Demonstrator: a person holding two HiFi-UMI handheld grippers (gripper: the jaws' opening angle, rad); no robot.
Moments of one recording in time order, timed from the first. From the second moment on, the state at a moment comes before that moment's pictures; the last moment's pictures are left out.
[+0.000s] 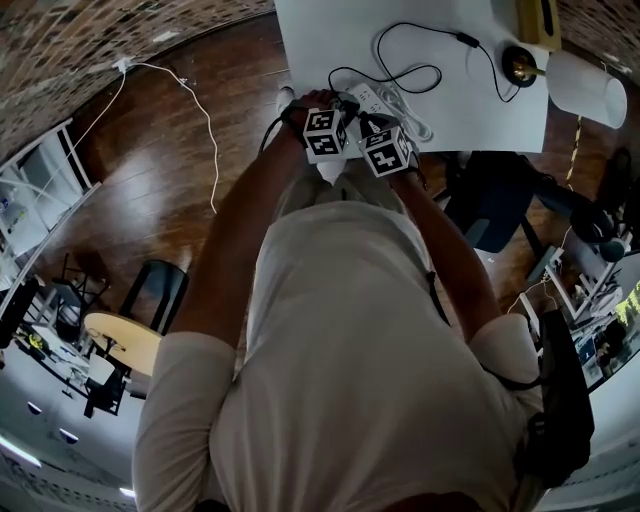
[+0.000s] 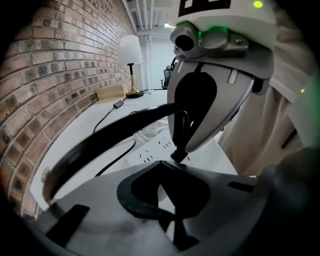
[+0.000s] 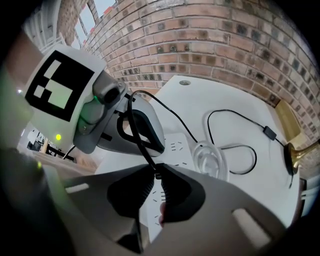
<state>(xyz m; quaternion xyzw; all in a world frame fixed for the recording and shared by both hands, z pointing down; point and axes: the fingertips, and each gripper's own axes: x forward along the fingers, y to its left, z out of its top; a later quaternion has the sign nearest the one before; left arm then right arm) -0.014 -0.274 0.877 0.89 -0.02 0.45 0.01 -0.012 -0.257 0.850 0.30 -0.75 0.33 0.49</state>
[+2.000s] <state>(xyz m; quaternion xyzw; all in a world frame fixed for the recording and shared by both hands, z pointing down) -0.076 -0.262 0.736 0.83 -0.41 0.21 0.32 0.100 -0.268 0.830 0.14 -0.77 0.14 0.61</state>
